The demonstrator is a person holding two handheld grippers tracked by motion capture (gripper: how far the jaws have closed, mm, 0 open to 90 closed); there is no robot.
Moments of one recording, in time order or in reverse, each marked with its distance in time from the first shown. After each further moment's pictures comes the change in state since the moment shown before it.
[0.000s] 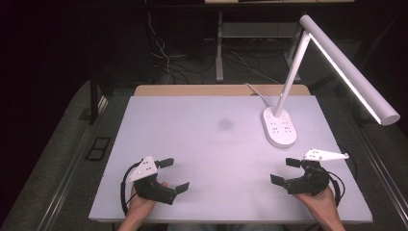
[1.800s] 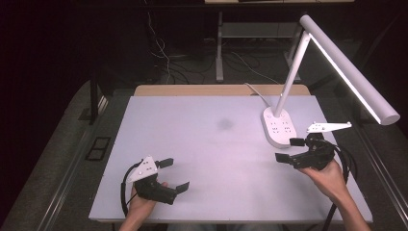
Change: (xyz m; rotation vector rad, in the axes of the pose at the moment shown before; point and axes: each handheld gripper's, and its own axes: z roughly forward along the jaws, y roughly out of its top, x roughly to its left) left arm 0.000 -0.001 0.001 0.003 0.018 -0.003; right arm -0.028 0.063 -0.006 0.073 0.010 -0.018
